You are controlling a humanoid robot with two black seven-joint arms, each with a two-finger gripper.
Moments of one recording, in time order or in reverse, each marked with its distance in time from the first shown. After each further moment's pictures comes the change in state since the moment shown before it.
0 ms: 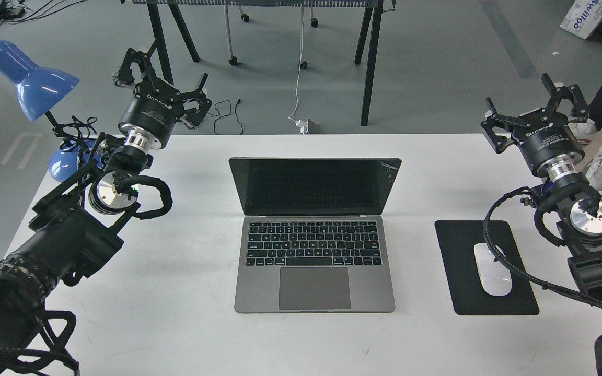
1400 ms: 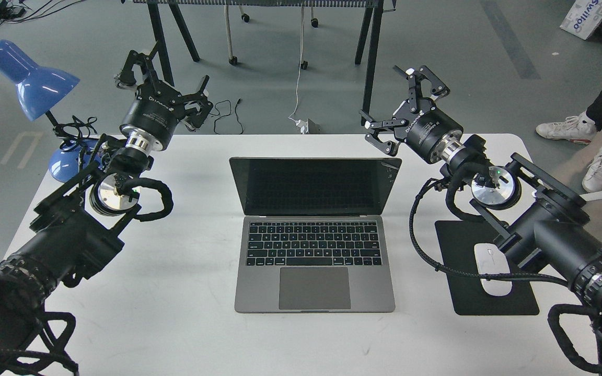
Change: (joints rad) left arm 0.003 0.000 0.014 0.000 0.008 0.000 -0.009; right arm 0.212 0.126 -0.444 0.086 -0.107 -0.088 0.007
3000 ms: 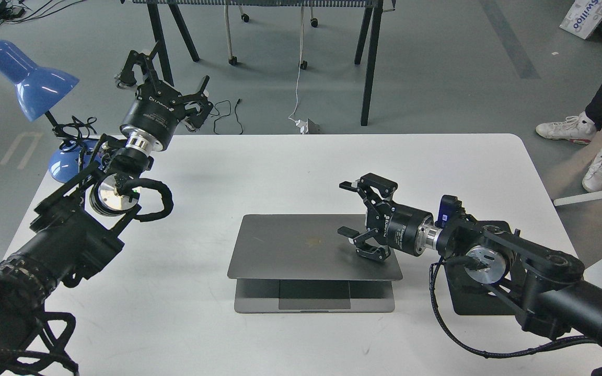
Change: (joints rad) left arm 0.000 0.000 0.000 0.000 0.003 0.000 -0.001; right arm -0.145 -0.097 -0.305 0.205 -0.450 0.006 0.000
